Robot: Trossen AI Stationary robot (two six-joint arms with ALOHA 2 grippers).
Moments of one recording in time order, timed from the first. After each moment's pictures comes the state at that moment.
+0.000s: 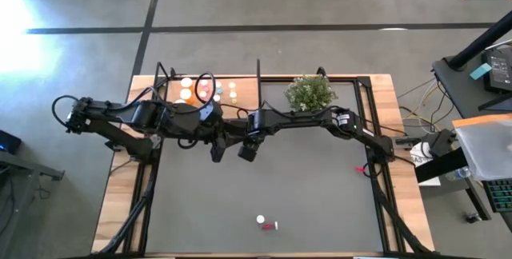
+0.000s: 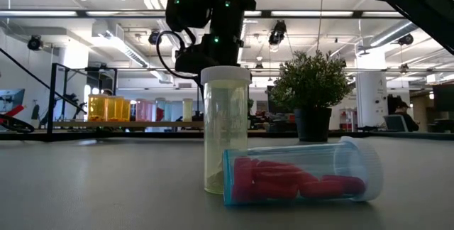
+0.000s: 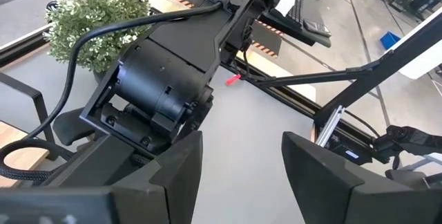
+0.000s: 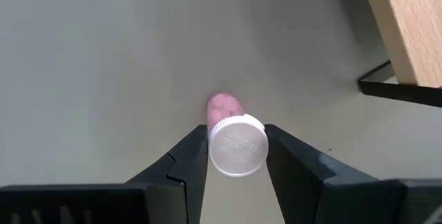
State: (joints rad) left arm -0.20 1.25 1.46 -0.64 -0.27 -0.62; right arm -0.06 2.35 2.10 -1.11 0.13 0.34
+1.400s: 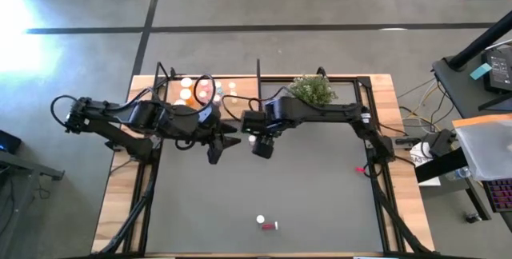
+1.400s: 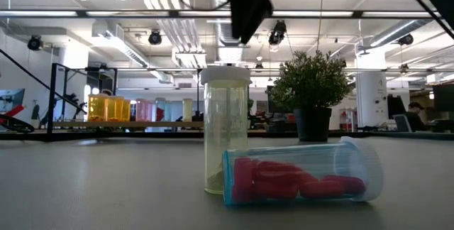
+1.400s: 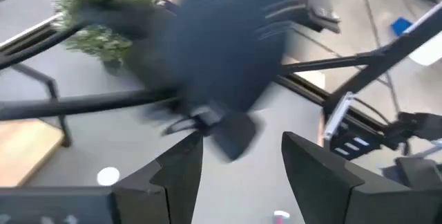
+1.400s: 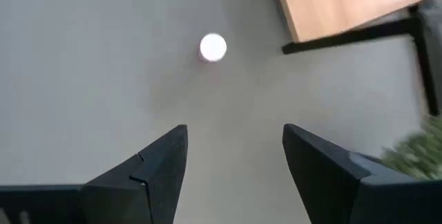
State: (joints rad) left arm -0.20 1.24 1.46 -0.70 -0.27 -0.61; right arm 0.01 2.14 2.27 -1.46 0.18 0.29
